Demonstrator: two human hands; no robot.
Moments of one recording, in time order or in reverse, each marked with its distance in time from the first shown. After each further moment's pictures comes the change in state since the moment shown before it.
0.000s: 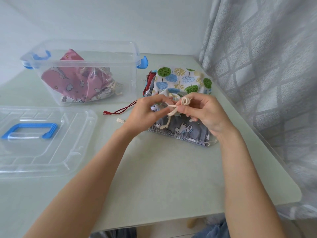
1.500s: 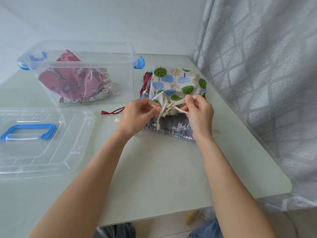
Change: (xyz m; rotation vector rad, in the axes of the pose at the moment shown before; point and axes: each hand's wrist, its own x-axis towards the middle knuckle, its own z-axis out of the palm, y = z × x) left_hand -0.014 -0.004 -0.006 -0.053 0.150 -0.232; right_hand 0.006 0.034 0.027 -0.154 0.679 0.058
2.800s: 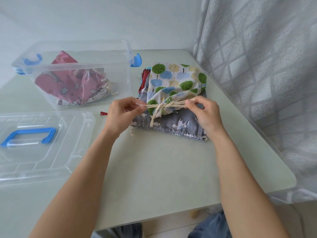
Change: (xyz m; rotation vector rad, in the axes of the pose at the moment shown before) left_hand 0.003 -0.020 -0.028 -0.069 0.042 -0.084; right_hand 0.013 0.014 -0.031 -0.173 -0.213 -0.131
